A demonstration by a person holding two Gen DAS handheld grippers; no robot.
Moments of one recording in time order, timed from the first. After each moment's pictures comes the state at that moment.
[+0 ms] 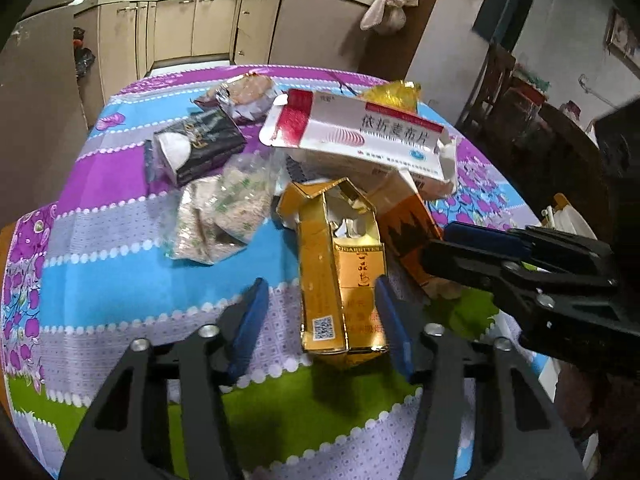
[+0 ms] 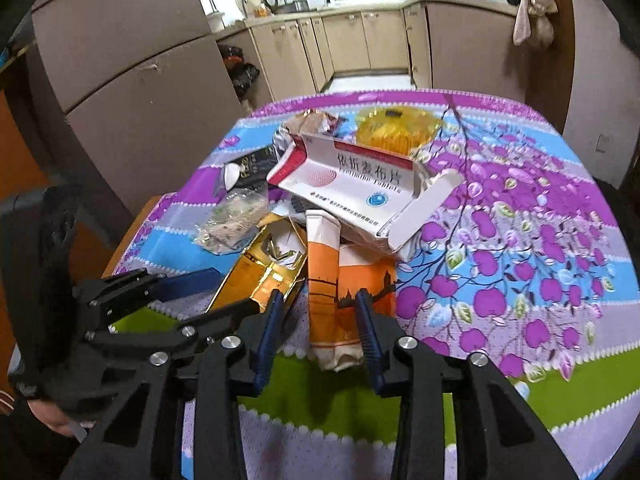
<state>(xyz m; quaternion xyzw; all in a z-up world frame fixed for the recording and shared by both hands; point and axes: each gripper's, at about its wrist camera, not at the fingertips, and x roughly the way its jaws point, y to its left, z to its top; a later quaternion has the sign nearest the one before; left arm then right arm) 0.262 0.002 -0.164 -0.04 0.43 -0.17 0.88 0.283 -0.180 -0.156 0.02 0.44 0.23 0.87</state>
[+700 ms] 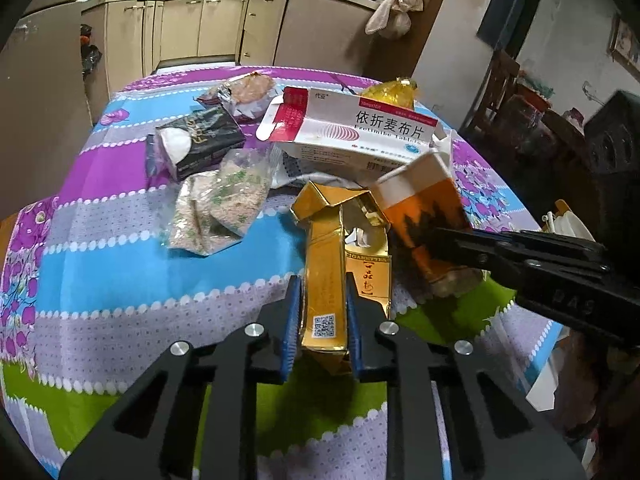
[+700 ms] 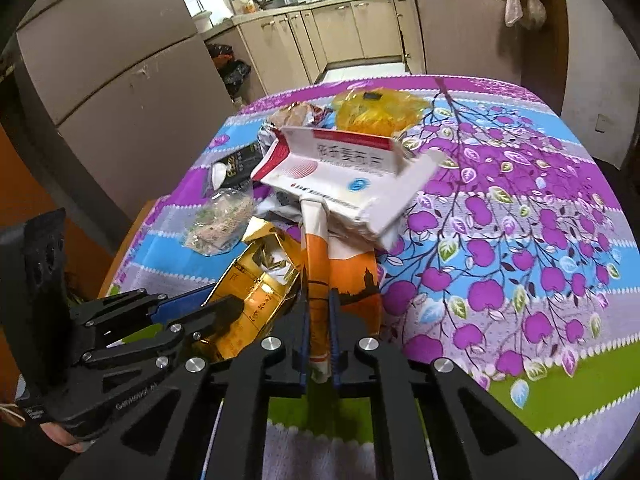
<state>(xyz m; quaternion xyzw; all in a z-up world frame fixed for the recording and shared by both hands) 0.250 -0.001 -0.161 -0.05 0.42 -0.16 0.89 0.281 -0.196 -0.154 0.05 0.44 0.23 0.87</state>
